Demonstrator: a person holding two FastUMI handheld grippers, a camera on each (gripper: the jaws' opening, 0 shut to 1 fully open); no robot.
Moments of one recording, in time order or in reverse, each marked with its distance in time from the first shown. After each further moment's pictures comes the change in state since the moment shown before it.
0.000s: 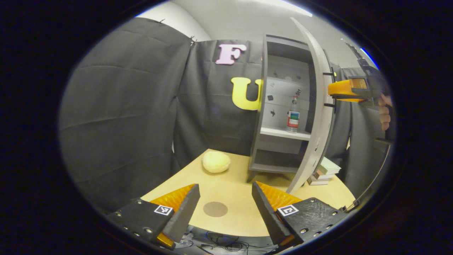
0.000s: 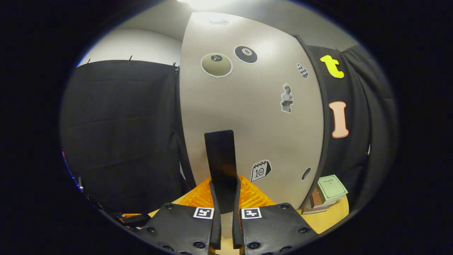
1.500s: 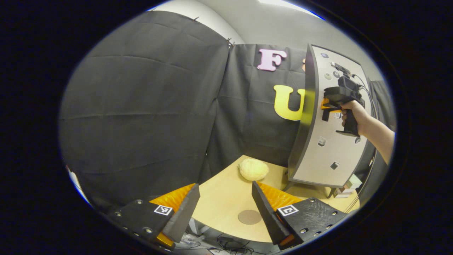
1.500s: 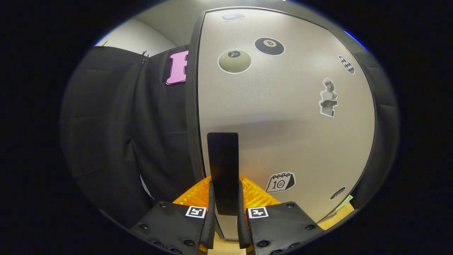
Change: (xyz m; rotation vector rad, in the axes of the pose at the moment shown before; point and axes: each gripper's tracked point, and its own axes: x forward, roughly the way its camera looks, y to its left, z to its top) left arm 0.014 0.063 -0.023 -0.124 -0.027 0.296; right arm 0.099 0.020 0.016 -0.014 -0.025 -0.281
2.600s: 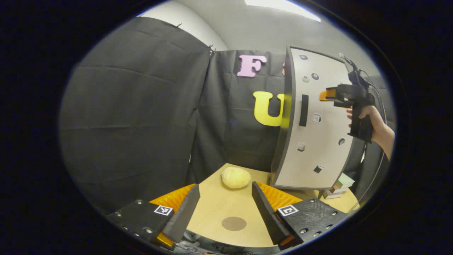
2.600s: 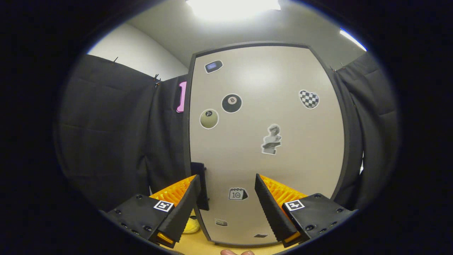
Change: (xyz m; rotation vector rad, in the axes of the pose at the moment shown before) left arm 0.005 -0.063 0.025 0.043 -0.062 -0.117; right arm -0.083 -0.048 0.054 -0.013 -0.200 0.099
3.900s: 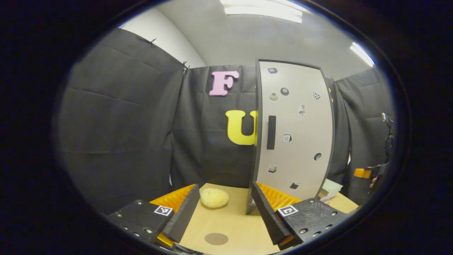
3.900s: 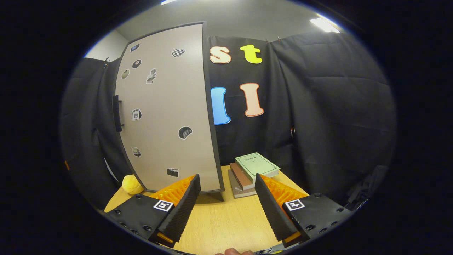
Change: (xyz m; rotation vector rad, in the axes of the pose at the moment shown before) left arm -0.005 -0.092 0.079 0.106 -0.146 -0.159; right arm -0.232 -0.227 -0.158 0.077 0.283 -0.436
